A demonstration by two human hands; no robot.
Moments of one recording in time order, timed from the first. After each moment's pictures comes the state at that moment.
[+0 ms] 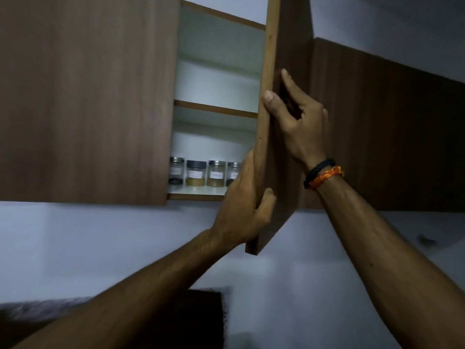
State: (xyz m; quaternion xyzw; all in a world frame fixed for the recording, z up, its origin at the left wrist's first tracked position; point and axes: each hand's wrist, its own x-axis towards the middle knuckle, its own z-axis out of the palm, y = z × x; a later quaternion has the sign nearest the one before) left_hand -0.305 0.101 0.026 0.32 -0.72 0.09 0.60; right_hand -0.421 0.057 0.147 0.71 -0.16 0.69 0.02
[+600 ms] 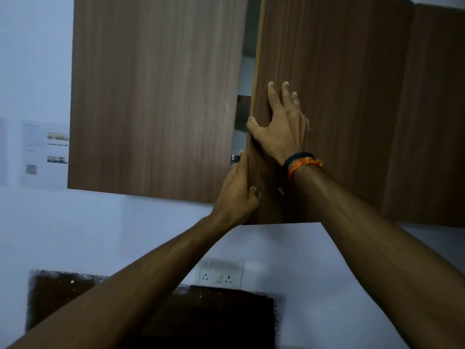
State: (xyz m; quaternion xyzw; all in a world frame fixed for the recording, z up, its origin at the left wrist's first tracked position) left_hand -0.161 0.075 0.027 0.57 -0.63 0.12 0.52; right_hand -0.245 0.002 0.147 0.77 -0.31 0.55 0.13
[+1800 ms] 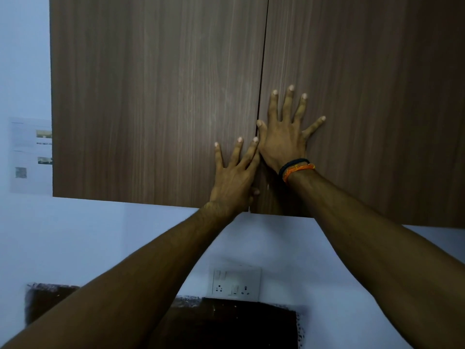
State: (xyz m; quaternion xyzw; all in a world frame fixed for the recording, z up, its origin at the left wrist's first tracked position) left_hand -0.039 -0.027 0.030 0.68 -0.58 0.43 0.16; right_hand -0.134 -0.110 0.117 0.74 -0.40 0.48 0.24
